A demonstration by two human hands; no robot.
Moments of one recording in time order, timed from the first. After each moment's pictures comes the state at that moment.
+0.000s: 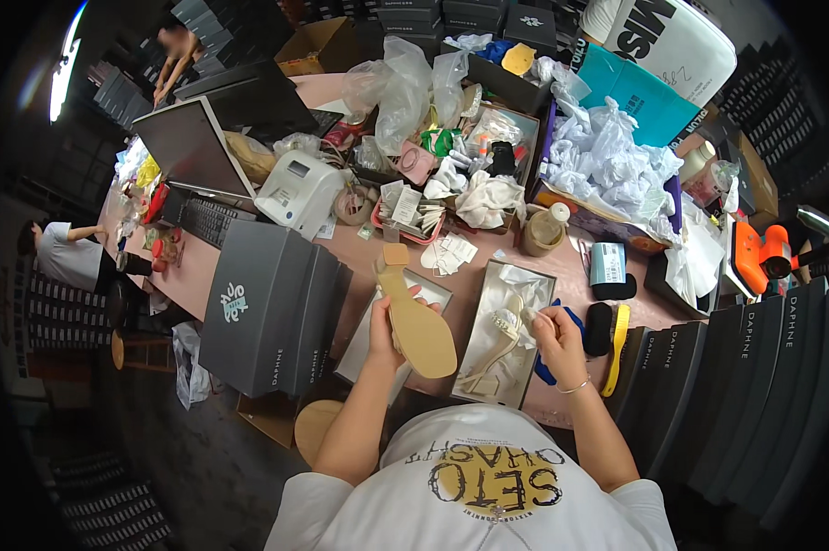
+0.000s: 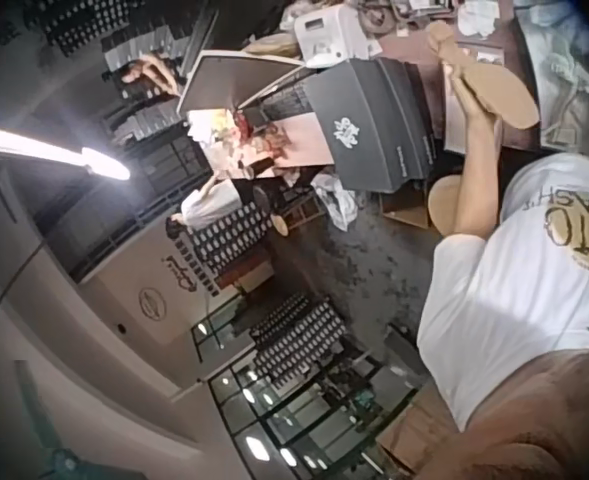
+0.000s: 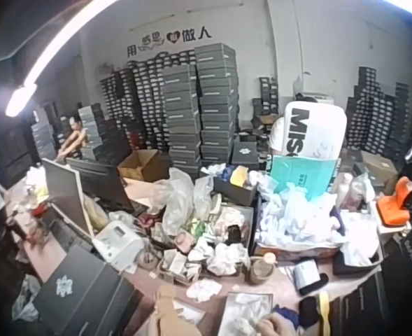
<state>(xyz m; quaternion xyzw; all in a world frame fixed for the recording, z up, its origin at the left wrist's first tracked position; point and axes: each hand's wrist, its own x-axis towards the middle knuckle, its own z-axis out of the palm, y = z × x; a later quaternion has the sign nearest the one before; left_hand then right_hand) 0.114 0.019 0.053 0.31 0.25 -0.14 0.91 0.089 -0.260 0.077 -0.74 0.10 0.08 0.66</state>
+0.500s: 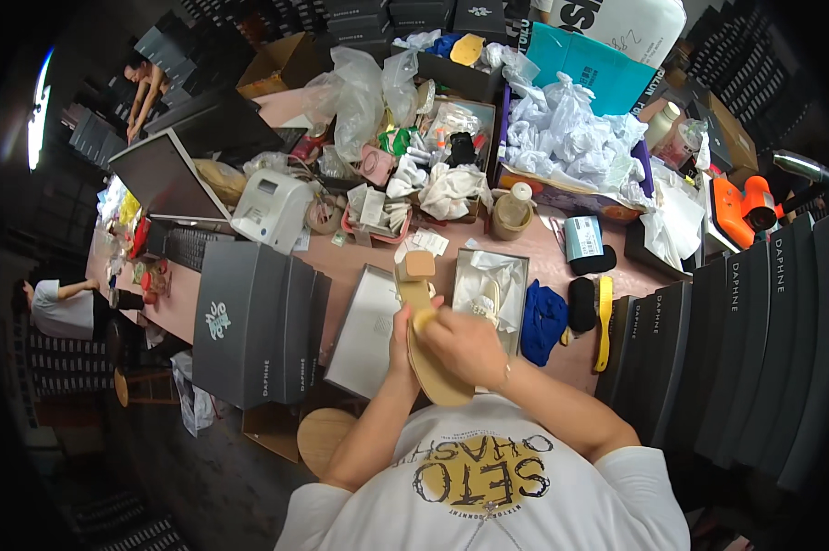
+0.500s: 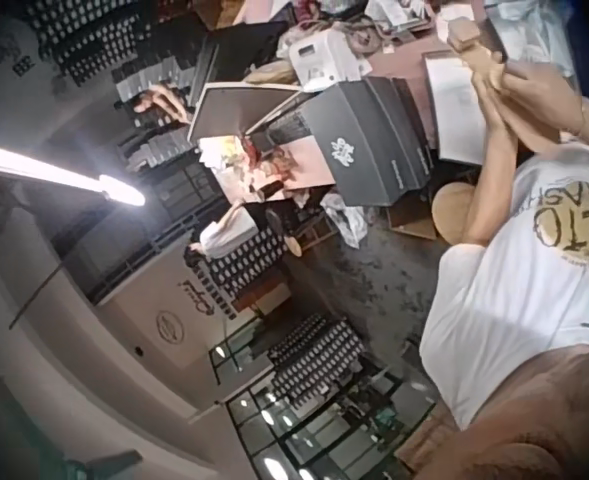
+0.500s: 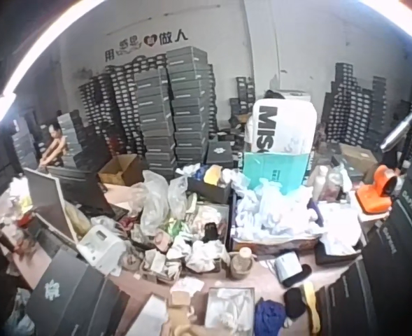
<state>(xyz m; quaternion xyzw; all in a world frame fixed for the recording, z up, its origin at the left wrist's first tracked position) 0.090 -0.037 0.087 0.30 0.26 -0.19 0.90 0.087 -0.173 0.125 -0.89 -0.29 -0.08 0.35</state>
